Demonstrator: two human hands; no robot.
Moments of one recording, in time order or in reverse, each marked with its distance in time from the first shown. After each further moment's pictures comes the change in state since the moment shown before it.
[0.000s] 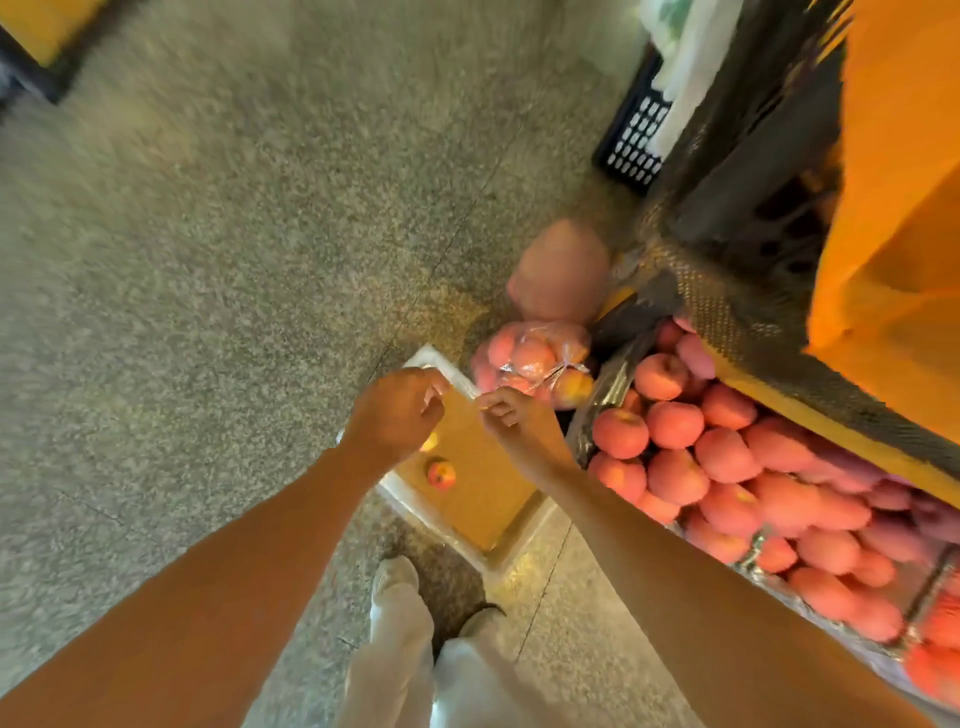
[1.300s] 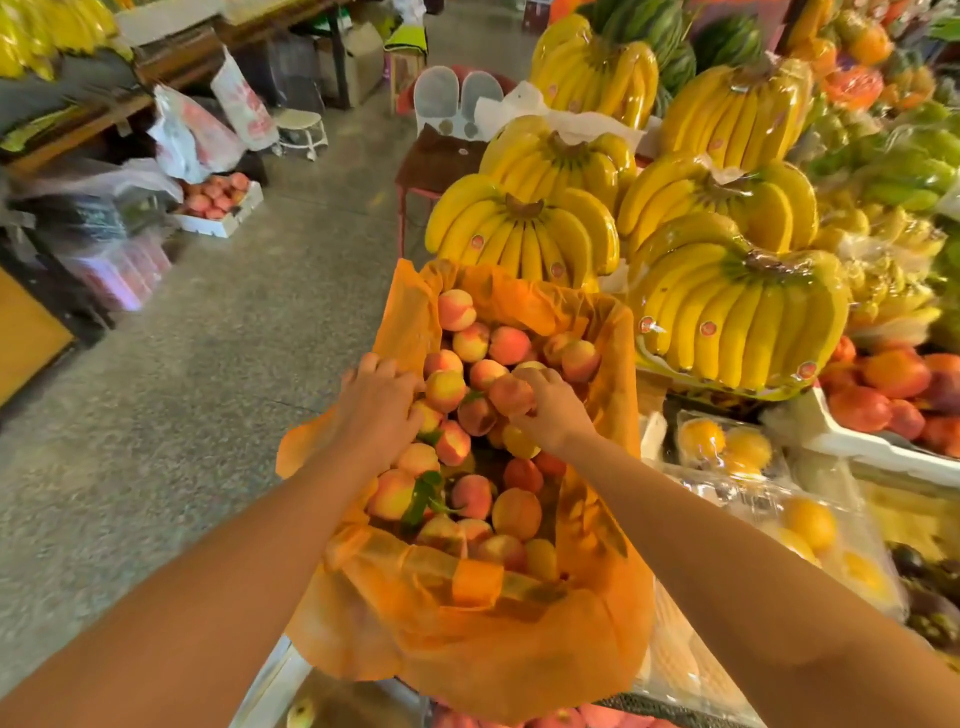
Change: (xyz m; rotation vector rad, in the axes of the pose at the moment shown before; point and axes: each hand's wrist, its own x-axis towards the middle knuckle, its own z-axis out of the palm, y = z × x) left_hand 0.153 0.462 -0.204 0.497 0.314 0.334; right_hand -0.002 -0.171 -0.525 -0.503 0.379 -0.015
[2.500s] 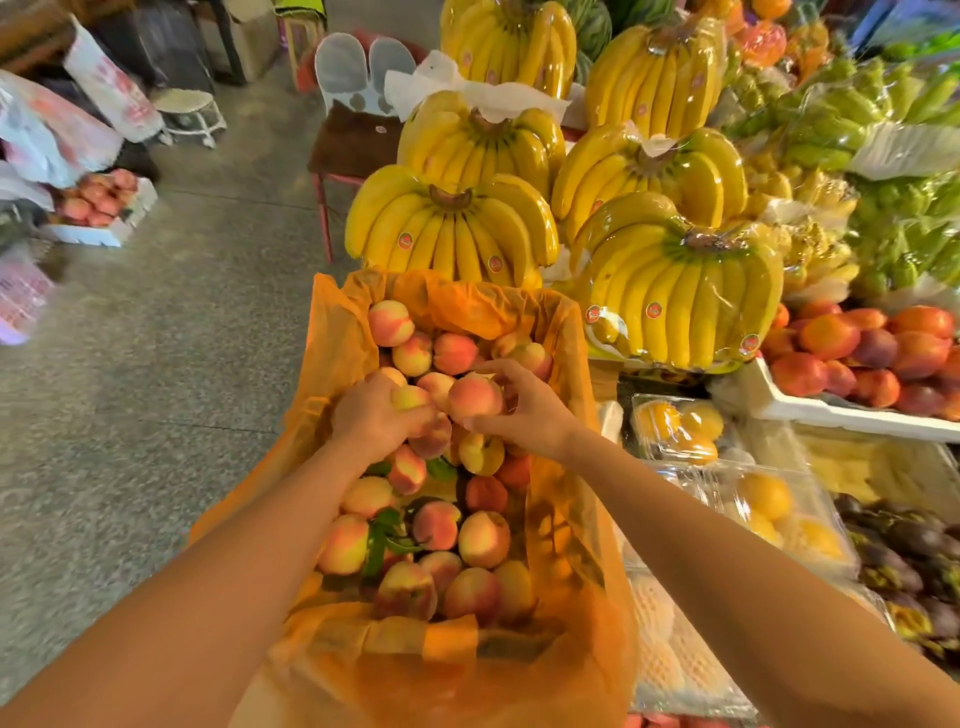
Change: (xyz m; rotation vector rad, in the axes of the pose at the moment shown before) left_hand 0.080 0.033 0.037 -0.436 -0.242 -0.217; right_hand 0.009 0.021 -0.032 0.477 0.001 -0.044
